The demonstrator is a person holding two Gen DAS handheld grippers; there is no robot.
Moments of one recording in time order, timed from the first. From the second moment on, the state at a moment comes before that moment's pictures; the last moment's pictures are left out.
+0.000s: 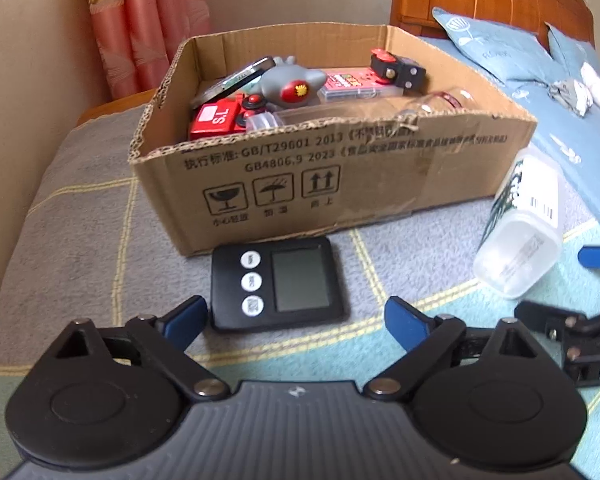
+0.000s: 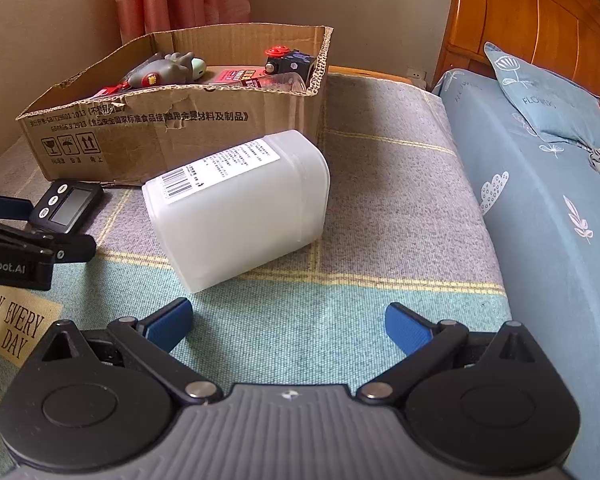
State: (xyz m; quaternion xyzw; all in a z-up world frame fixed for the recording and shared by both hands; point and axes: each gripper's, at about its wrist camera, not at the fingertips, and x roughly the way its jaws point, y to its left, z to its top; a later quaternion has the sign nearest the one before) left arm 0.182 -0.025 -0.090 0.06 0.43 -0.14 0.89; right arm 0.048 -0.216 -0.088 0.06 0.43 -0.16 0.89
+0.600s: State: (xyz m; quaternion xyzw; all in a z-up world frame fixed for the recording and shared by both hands) left arm 0.179 -0.011 -0.085 0.07 0.43 -0.14 0.89; right arm 0.047 -0.215 -0.089 0.06 0.42 -0.15 0.89
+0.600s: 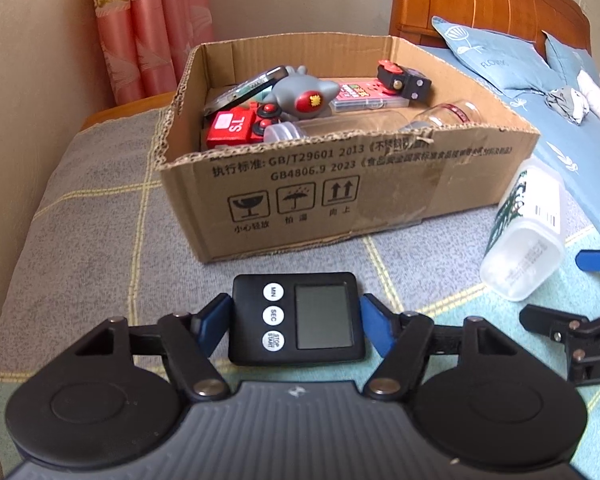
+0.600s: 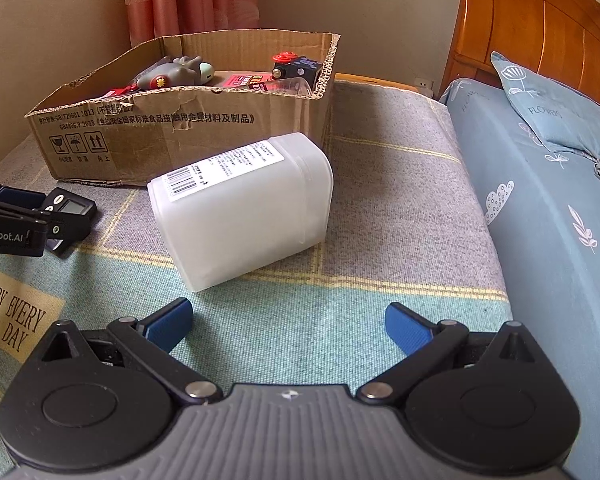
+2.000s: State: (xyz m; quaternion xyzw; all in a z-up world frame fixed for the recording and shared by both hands) left arm 0.154 0.013 -0.041 0.08 0.43 -0.16 0.89; right arm 0.074 -0.199 -0.011 -0.06 0.35 -0.01 0.94
